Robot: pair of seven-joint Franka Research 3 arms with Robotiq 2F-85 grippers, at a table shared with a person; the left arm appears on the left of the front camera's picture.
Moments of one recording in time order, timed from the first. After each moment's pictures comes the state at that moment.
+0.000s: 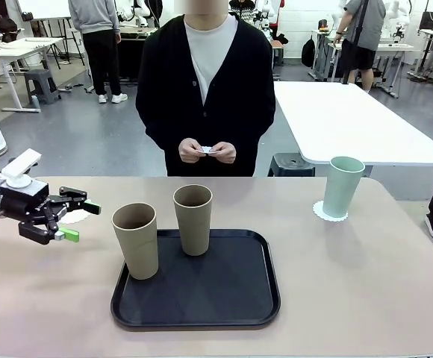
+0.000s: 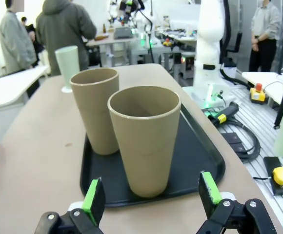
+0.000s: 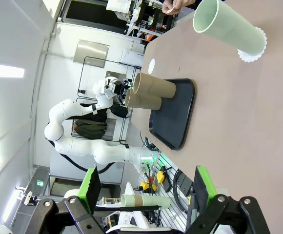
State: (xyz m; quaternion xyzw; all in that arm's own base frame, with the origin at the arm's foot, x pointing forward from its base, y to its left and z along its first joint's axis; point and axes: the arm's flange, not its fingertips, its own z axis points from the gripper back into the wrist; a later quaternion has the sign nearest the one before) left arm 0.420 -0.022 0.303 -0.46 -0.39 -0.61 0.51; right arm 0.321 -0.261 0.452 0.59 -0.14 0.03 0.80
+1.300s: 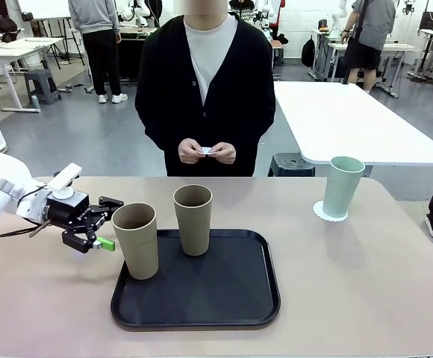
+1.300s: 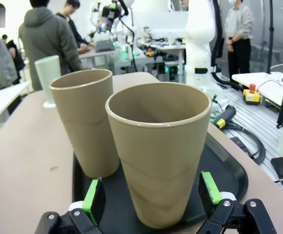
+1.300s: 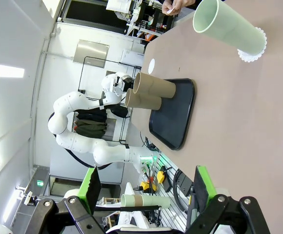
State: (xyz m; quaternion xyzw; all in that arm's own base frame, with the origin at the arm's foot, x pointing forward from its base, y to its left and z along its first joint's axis) left arm 0.446 -0.091 0.262 -0.50 -0.39 -0.62 0.46; right arm 0.321 -0.261 0.452 0.59 -0.14 0.03 0.80
